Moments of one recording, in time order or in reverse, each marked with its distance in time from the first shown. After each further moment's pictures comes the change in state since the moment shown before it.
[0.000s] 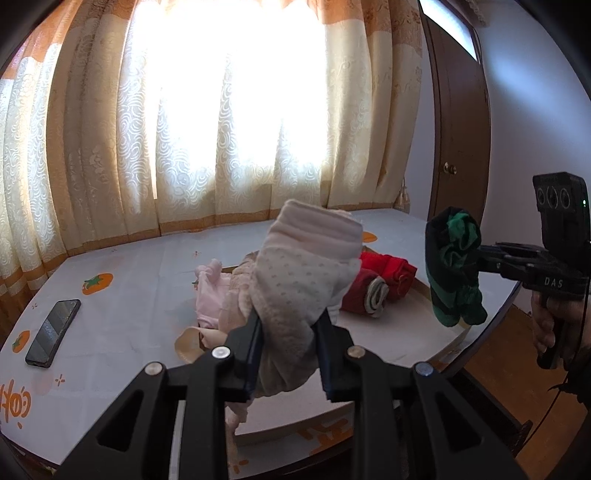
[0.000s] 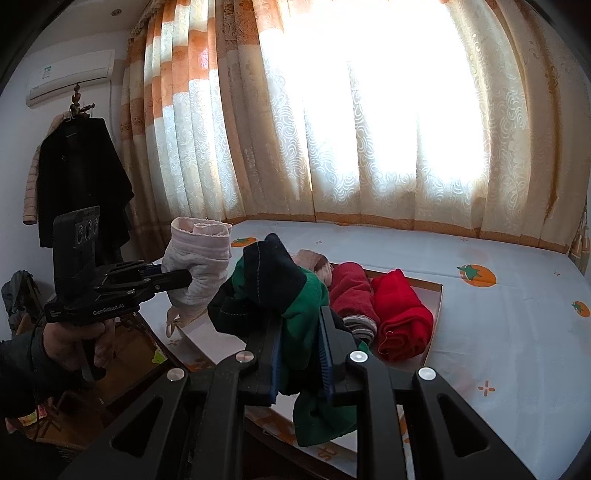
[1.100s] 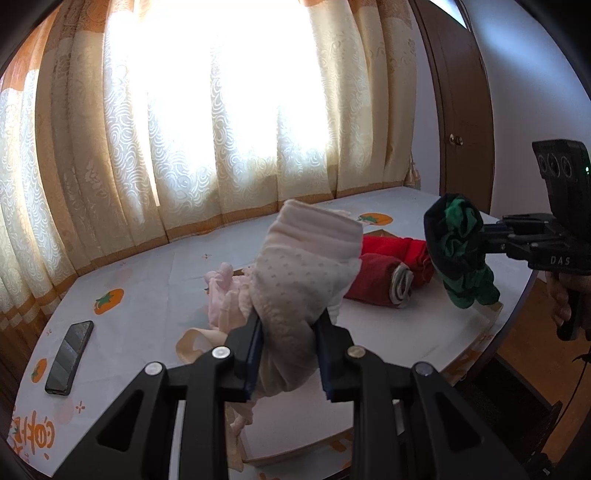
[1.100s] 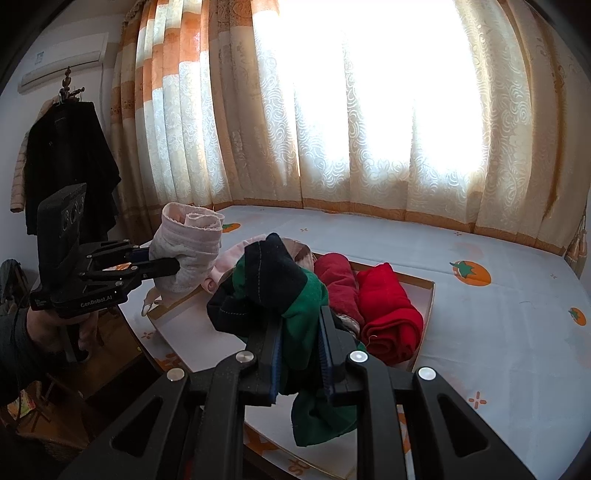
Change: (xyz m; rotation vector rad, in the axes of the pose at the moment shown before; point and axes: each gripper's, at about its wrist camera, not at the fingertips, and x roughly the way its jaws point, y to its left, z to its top) left arm 0.021 -0.002 0.007 0.111 0.045 0.070; right arm 0.019 -0.006 0.005 -0.023 0.054 -0.045
